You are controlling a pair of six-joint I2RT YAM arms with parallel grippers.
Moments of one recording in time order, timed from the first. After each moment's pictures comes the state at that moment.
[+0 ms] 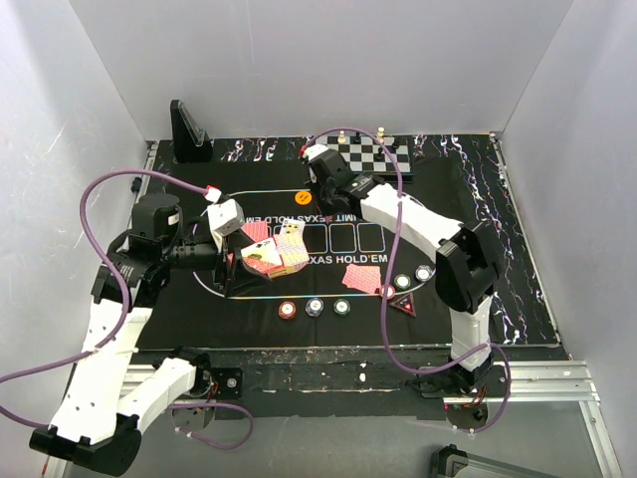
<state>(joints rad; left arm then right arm) -0.28 0.88 1.23 -0.93 0.99 0.33 0.75 1.93 1.69 -0.55 0.18 0.12</state>
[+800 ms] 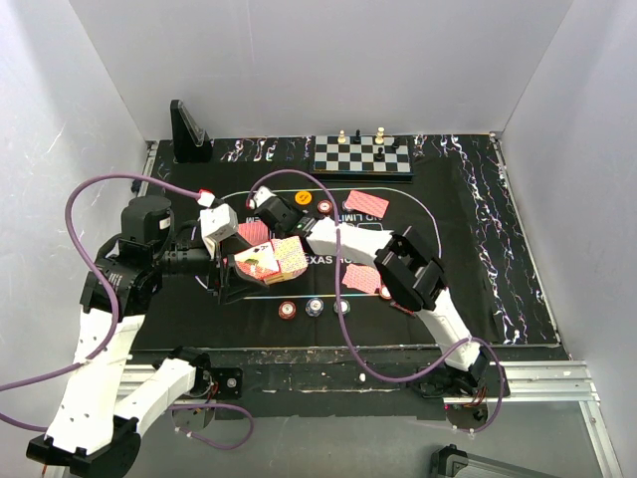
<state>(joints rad) -0.28 0.86 1.29 -1.01 1.03 0.35 0.98 2.24 1.77 -0.36 0.65 -0.25</state>
